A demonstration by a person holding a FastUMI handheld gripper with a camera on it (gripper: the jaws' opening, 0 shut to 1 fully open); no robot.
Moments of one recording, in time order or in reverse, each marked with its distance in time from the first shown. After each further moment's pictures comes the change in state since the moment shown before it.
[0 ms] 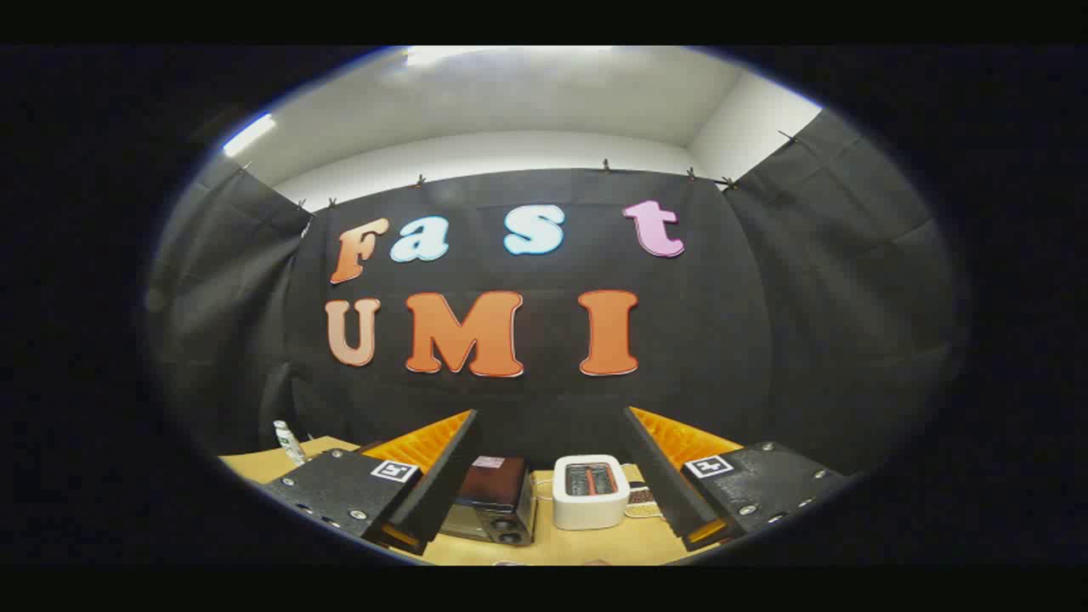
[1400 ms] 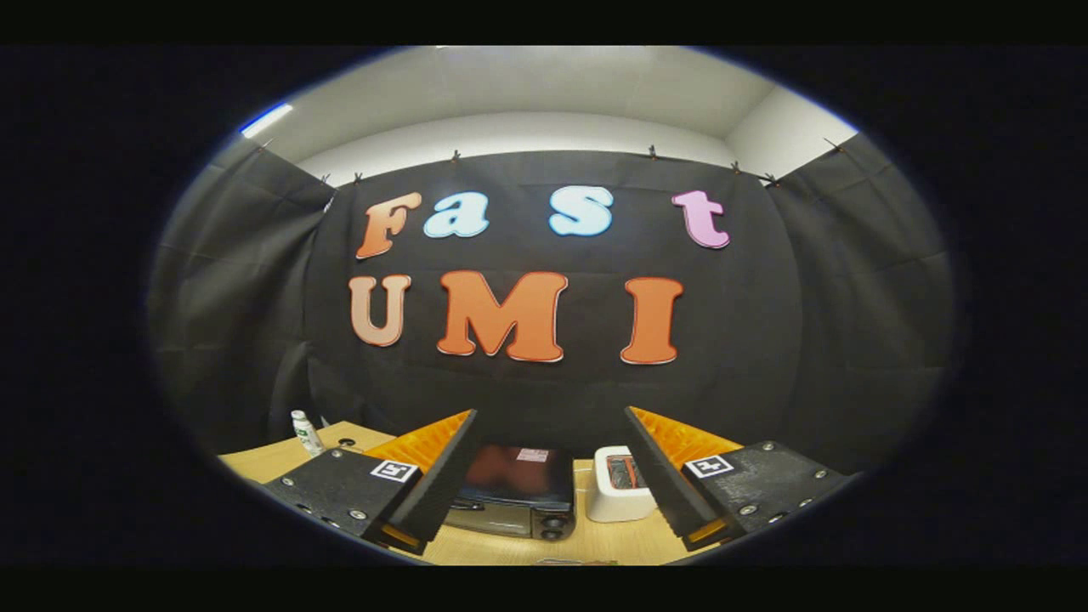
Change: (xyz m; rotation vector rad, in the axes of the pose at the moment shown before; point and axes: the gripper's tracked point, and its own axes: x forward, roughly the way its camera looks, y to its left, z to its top) arm 0.018 0.080 -0.017 -0.074 0.133 0.058
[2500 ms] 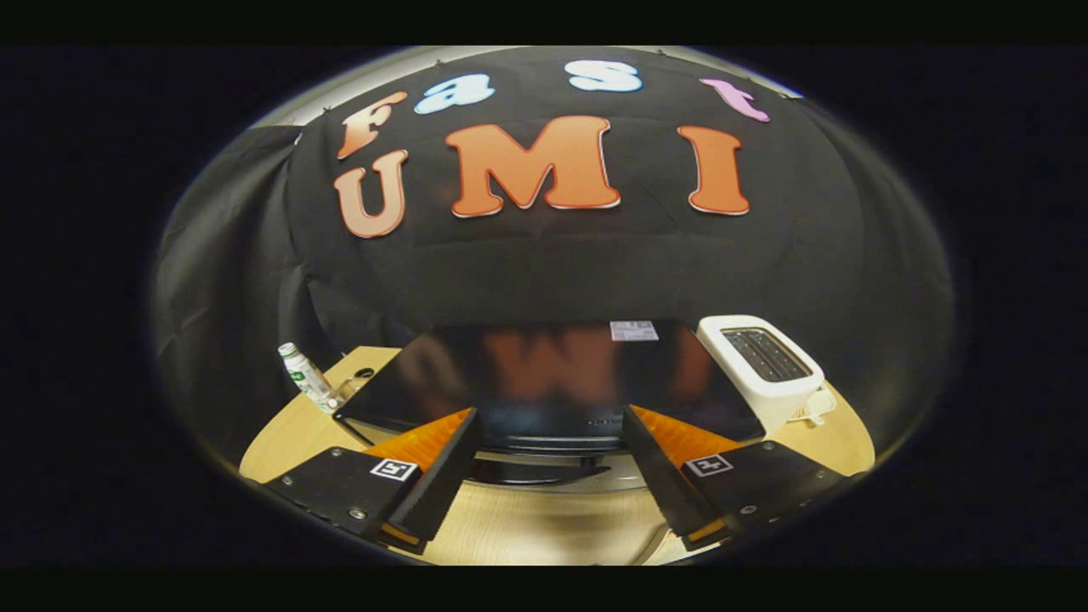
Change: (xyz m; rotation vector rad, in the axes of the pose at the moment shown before) arm 0.077 0.115 -0.201 0.108 0.483 0.049
